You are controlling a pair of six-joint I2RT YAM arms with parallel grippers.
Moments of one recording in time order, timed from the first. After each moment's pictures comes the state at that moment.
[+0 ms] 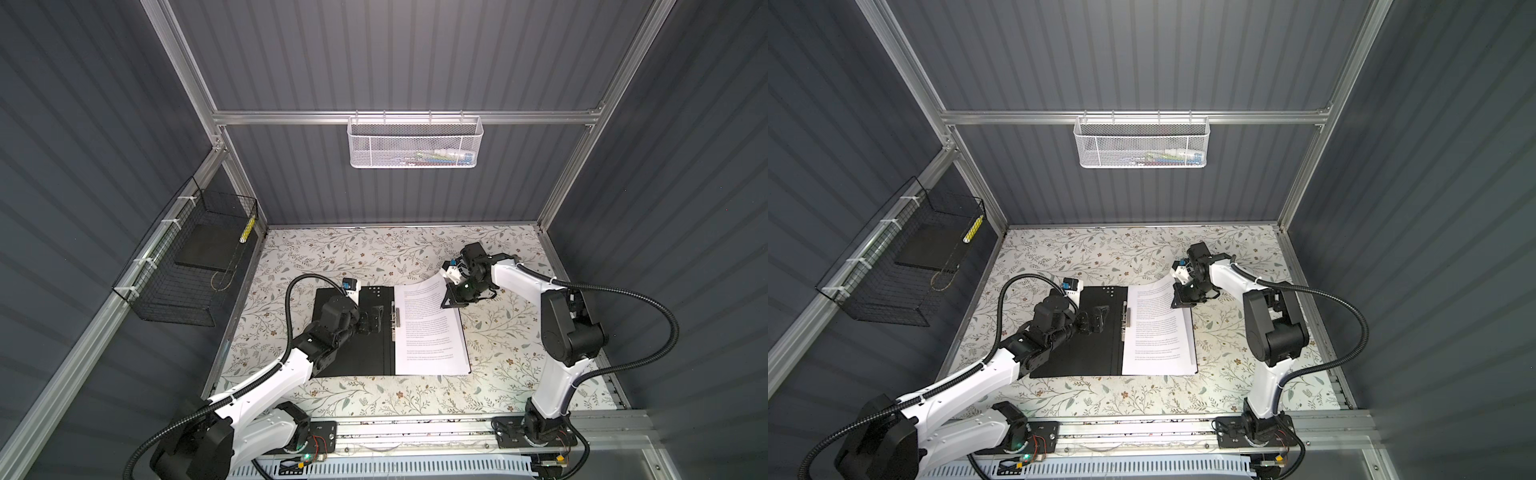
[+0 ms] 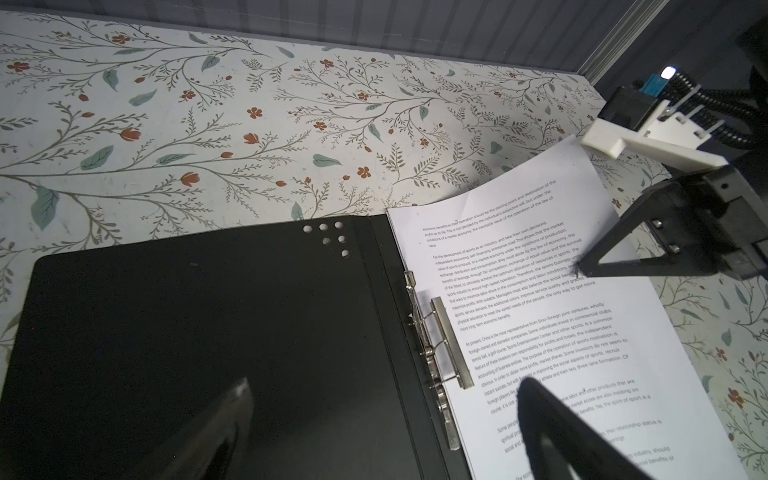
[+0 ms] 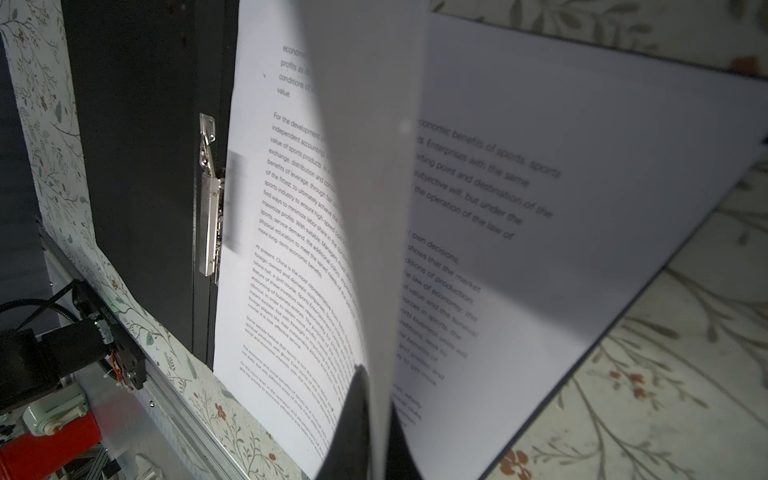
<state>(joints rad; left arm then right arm) -0.62 1.09 0.54 0.01 -0.10 -0.35 0.32 1.87 1.31 -0.79 -0.51 0.05</state>
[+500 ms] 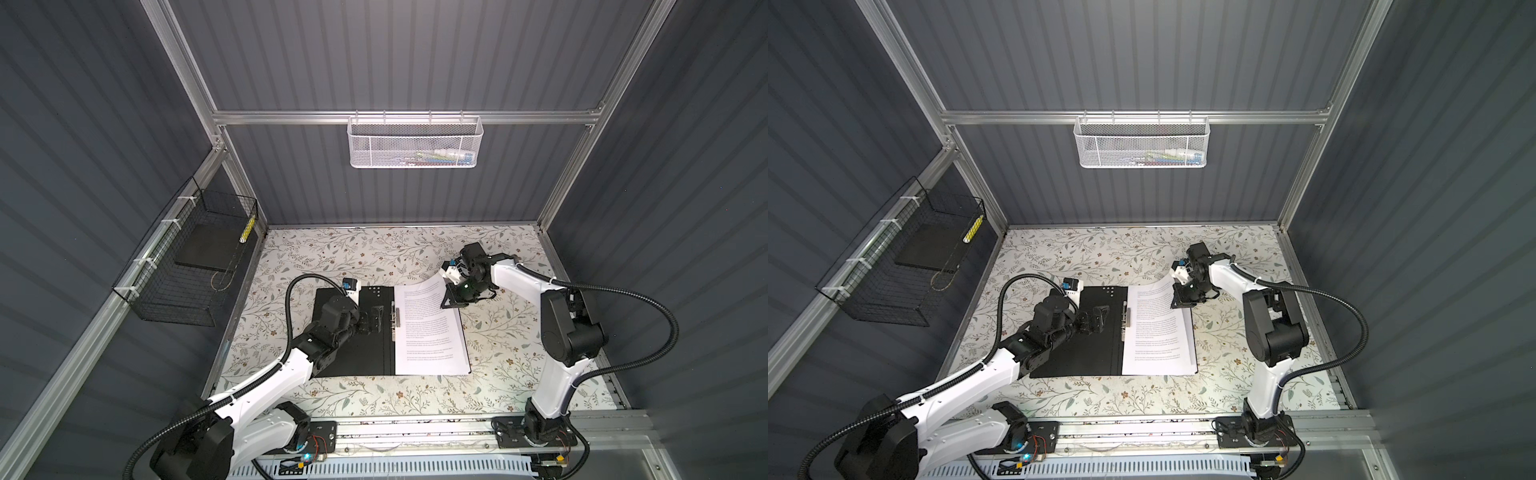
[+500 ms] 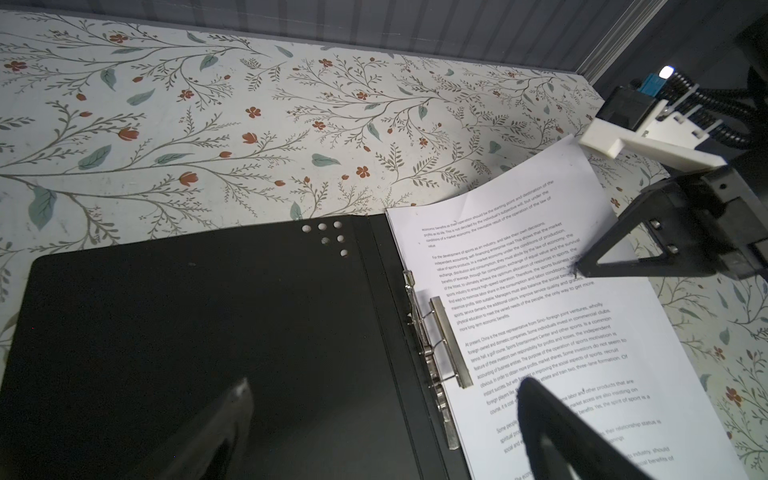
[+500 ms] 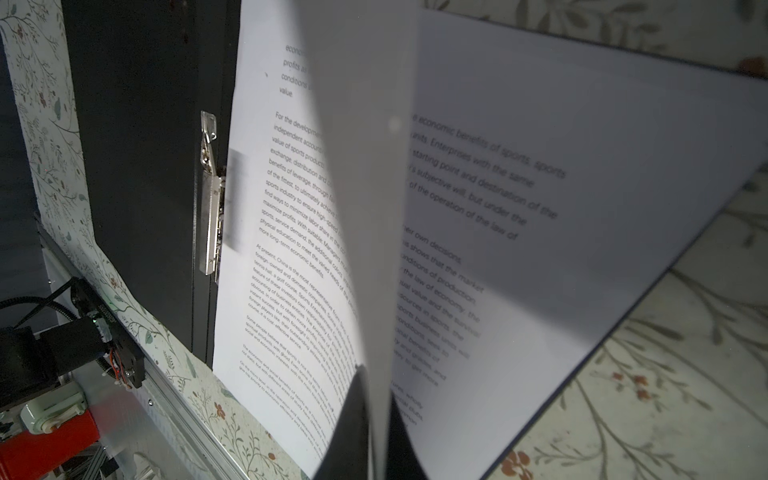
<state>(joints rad) -0.62 1.09 0.54 0.01 -0.09 -0.35 0.32 1.87 1.31 -0.79 -0.51 0.04</state>
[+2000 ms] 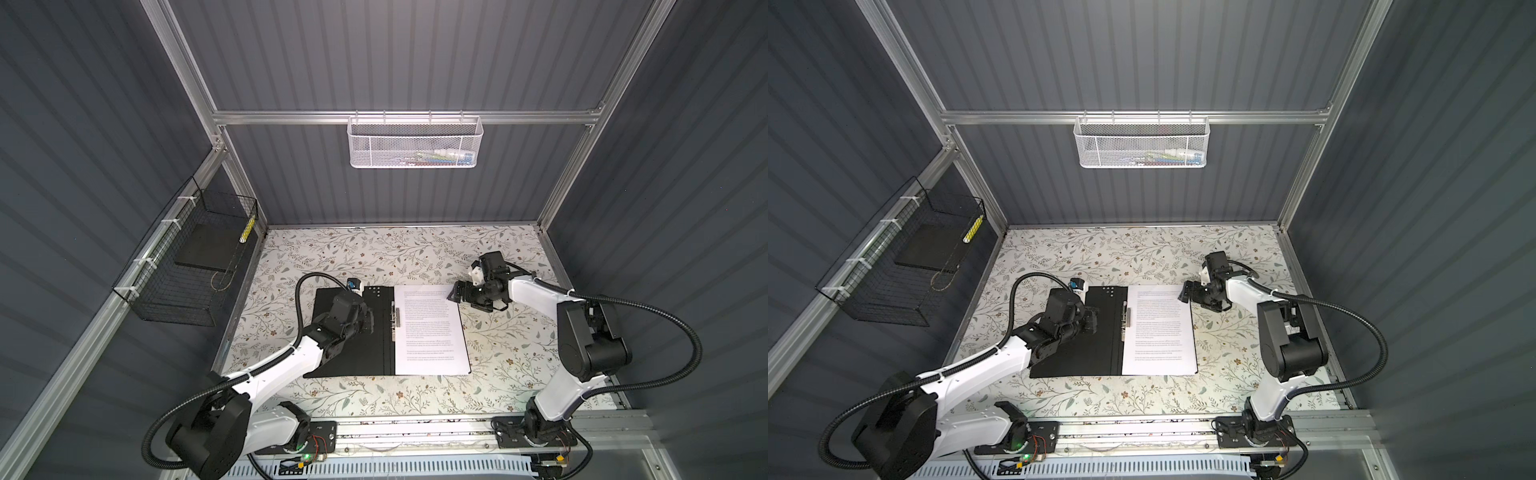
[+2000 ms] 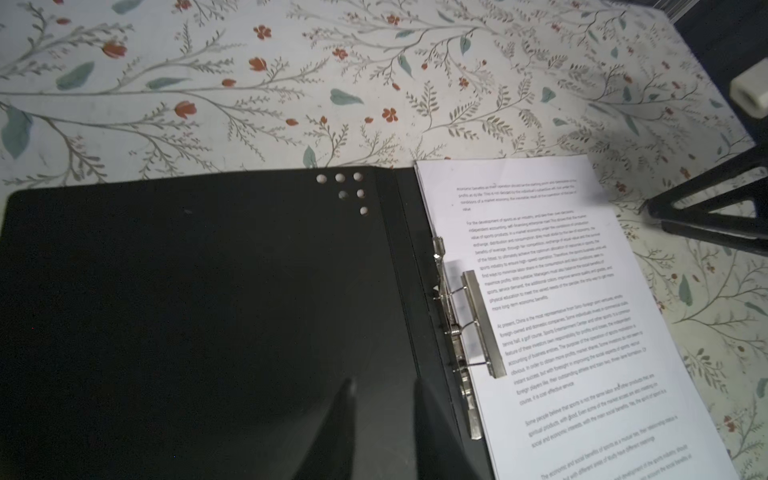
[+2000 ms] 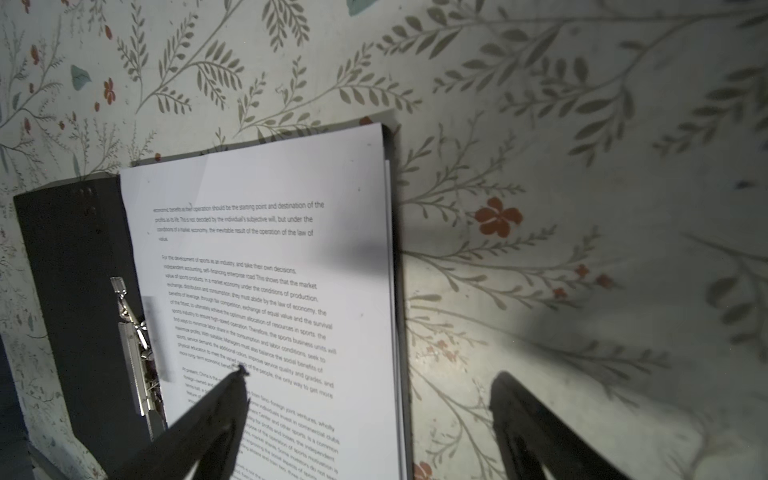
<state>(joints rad) -0.62 1.26 0.63 -0.10 -0.09 -0.41 0.22 1.73 1.03 -0.42 -0.34 0.42</state>
